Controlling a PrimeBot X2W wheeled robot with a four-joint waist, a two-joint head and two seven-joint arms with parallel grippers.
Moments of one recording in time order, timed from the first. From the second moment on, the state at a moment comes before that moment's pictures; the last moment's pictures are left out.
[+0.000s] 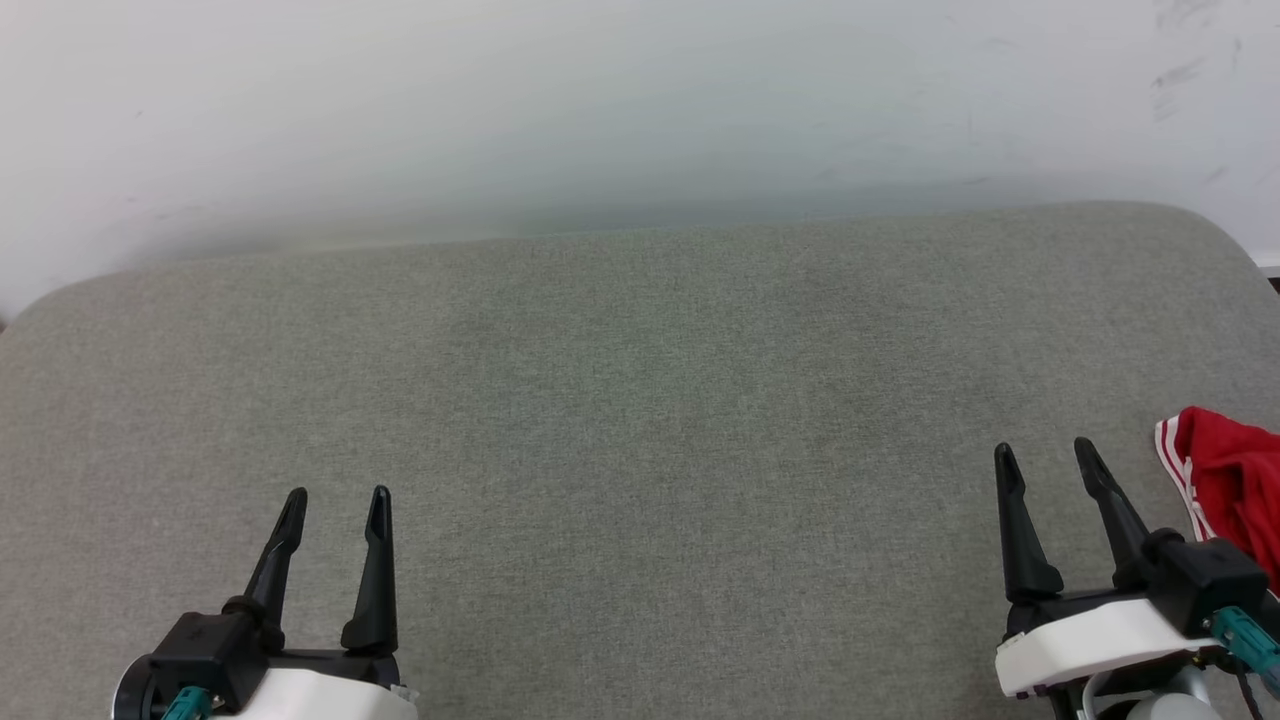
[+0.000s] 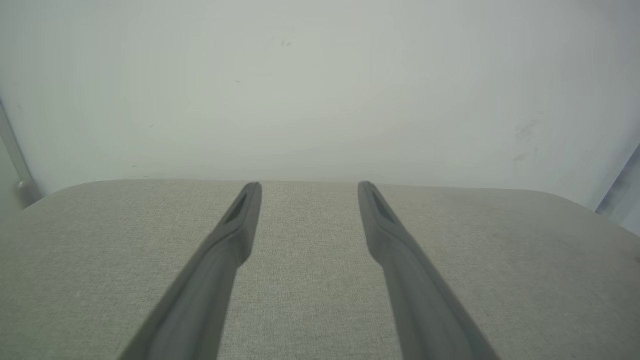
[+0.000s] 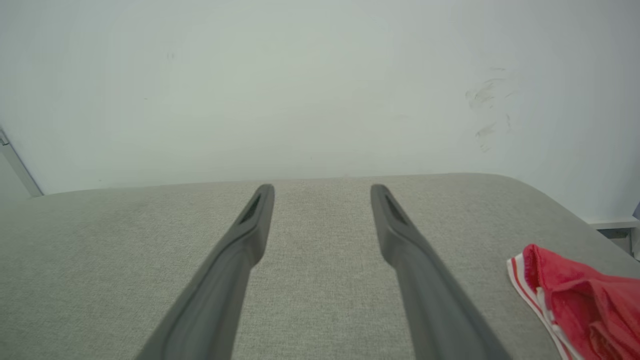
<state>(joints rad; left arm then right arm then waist) 0.08 0.08 0.04 -0.02 -0.20 -0.13 -0.26 -0.04 -0.05 -0.03 0.11 0.13 0.13 -0.24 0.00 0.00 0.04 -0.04</state>
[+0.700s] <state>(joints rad) 0.08 0.08 0.05 0.01 -0.19 -0.13 -0.26 -0.04 -0.05 -0.03 0.11 0.13 0.13 -0.26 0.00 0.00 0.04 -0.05</state>
